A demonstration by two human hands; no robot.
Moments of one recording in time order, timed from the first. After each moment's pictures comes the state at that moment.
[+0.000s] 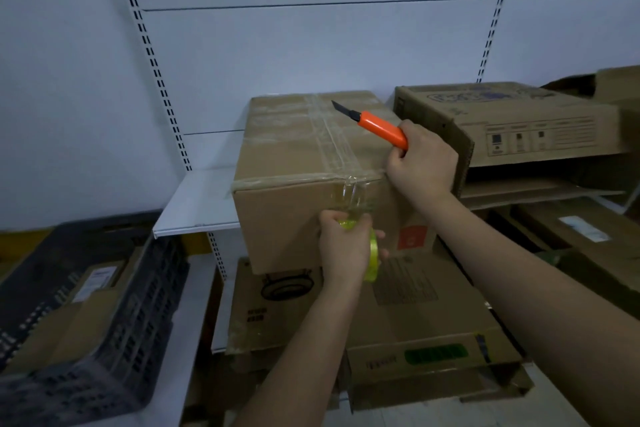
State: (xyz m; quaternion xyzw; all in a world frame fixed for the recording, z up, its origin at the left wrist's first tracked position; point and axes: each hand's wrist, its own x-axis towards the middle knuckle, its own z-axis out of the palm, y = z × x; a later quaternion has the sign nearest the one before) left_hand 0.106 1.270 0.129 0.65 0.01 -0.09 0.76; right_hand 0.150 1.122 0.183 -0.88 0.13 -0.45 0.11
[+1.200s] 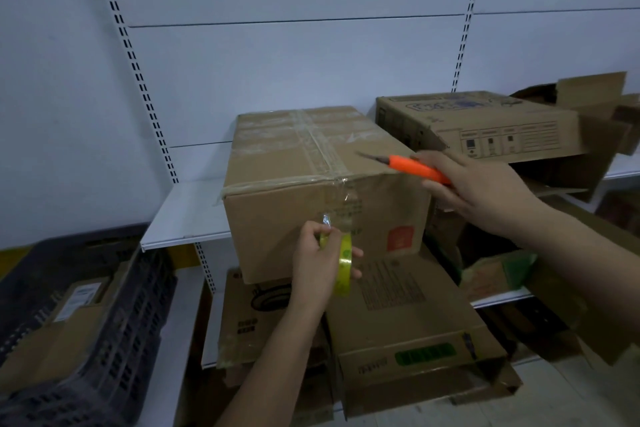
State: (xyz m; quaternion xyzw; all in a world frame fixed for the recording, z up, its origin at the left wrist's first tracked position) left_hand 0.092 1.305 0.117 0.67 -0.11 -0.09 0.73; right_hand 0.028 1.064 0.208 -0.95 -0.08 -0.29 -0.06
